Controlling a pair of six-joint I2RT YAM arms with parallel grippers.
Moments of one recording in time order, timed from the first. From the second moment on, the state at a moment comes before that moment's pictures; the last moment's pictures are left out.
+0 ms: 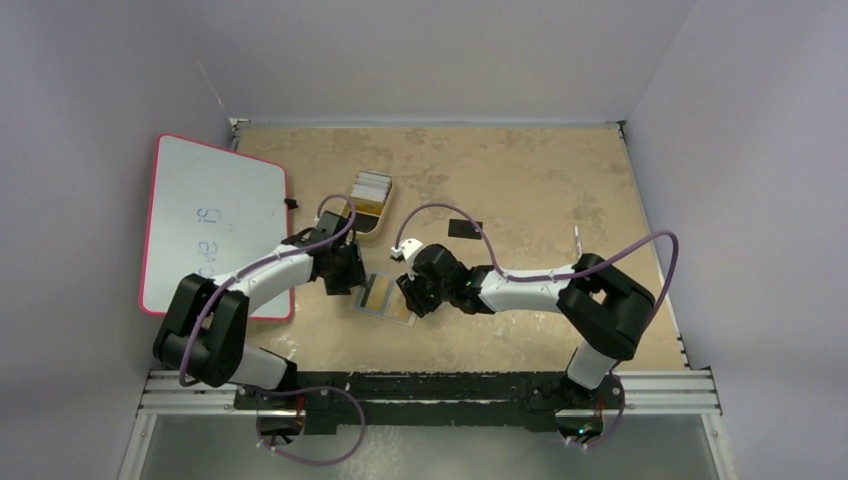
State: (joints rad) left arm -0.39 1.42 0.72 -0.47 0.05 -0.68; right arm 0.99 1.68 0.84 0.03 -0.01 0.21
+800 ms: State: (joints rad) left arm -0.38 1.50 0.78 -0.46 0.04 -0.67; right arm 1.05 1.72 0.92 -0.08 0.04 0.13
